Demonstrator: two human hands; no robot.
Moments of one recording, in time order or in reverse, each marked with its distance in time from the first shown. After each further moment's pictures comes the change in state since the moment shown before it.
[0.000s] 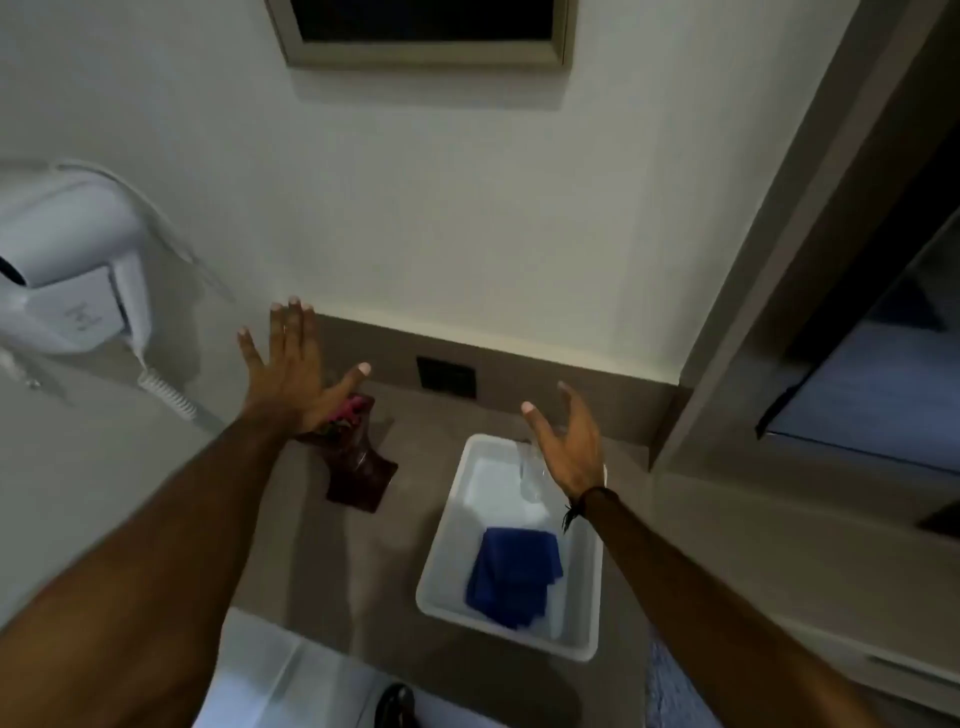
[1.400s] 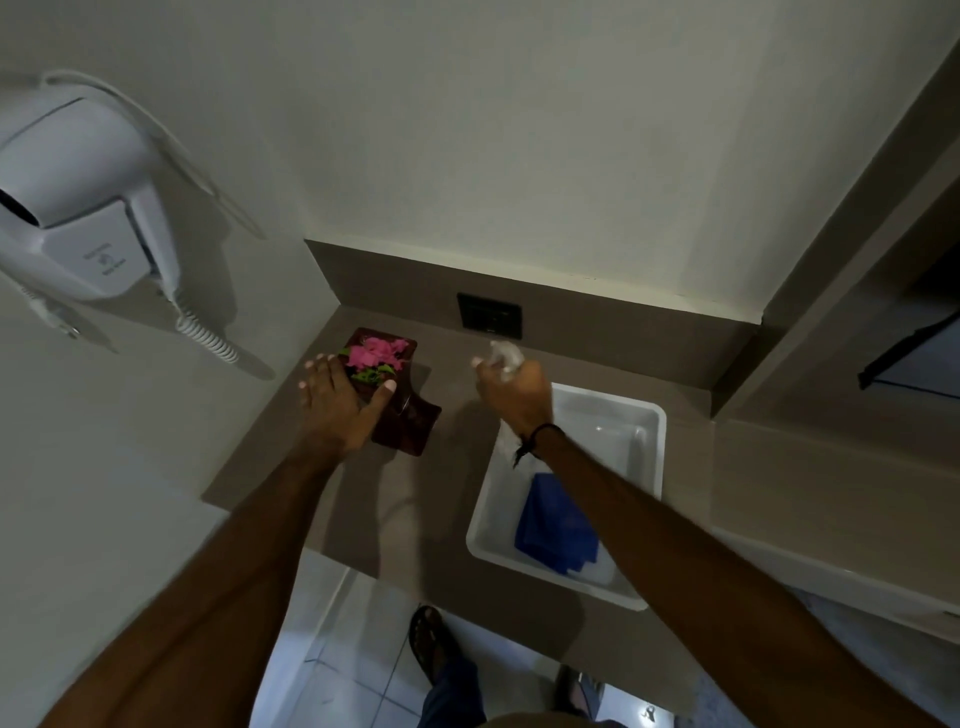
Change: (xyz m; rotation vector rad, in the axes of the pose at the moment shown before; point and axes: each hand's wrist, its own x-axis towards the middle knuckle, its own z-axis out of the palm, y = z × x) left_hand -0.061 -0.021 0.078 -0.312 -0.244 -0.230; right_hand 0.001 -0.024 0.132 0.063 -0.184 0.209
